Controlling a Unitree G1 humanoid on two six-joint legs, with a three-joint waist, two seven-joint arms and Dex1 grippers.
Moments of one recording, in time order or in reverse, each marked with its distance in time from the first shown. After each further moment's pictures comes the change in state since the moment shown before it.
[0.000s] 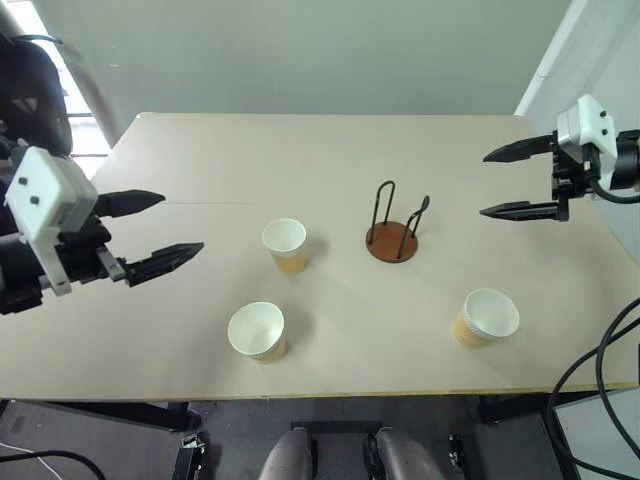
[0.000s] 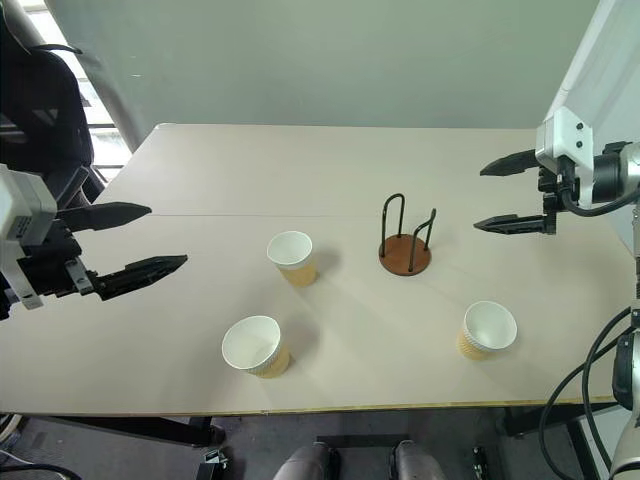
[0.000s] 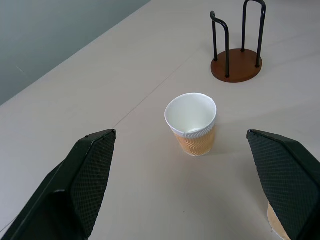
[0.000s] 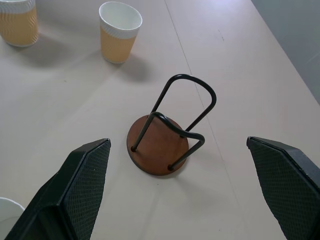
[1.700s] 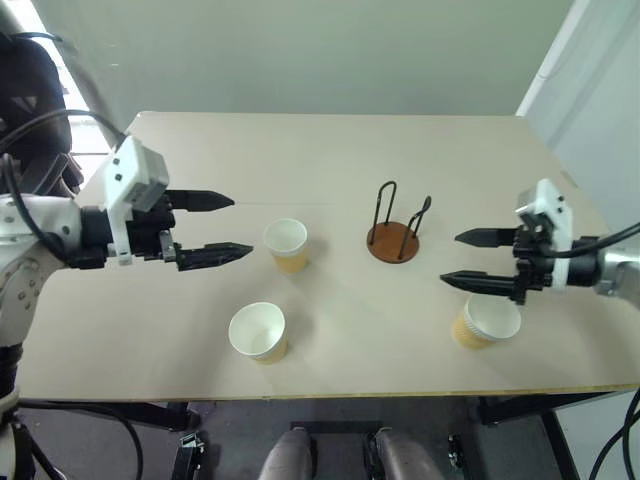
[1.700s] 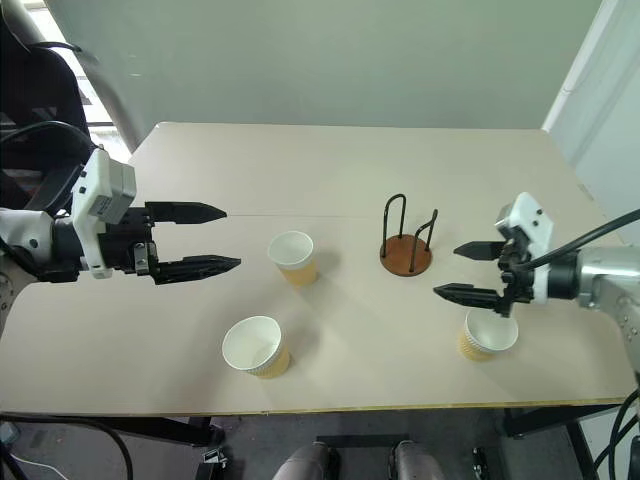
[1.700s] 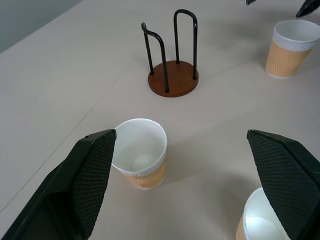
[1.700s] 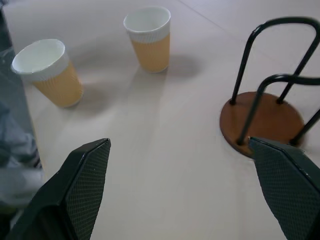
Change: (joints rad) left arm -0.412 -0.019 -0.492 0.284 0.048 -0.115 -0.206; right arm 0.585 0.094 -0.245 -0.947 0.438 0.972 -0.634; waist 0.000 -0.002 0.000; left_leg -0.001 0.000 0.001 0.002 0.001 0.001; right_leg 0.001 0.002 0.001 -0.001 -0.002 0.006
